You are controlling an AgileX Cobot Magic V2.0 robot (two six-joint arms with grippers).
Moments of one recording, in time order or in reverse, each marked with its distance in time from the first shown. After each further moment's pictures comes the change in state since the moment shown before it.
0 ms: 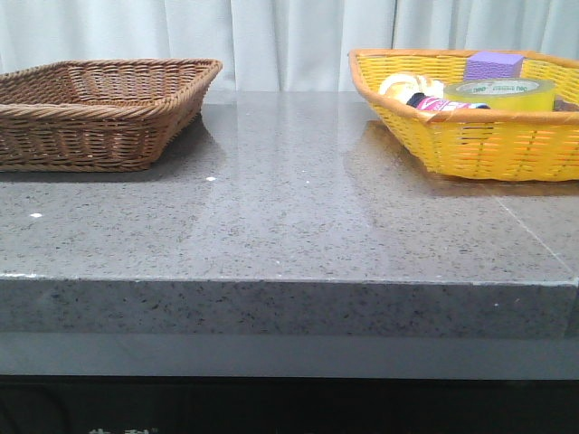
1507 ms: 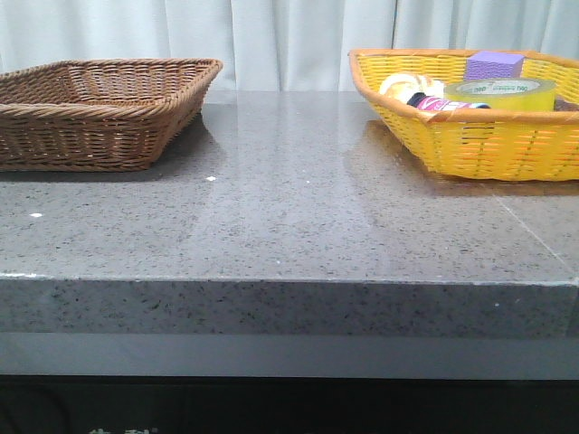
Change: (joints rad) left arm 0.000 0.669 -0.786 0.000 0.631 0.000; right arm 0.000 0.574 -0.765 0.008 0.691 0.000
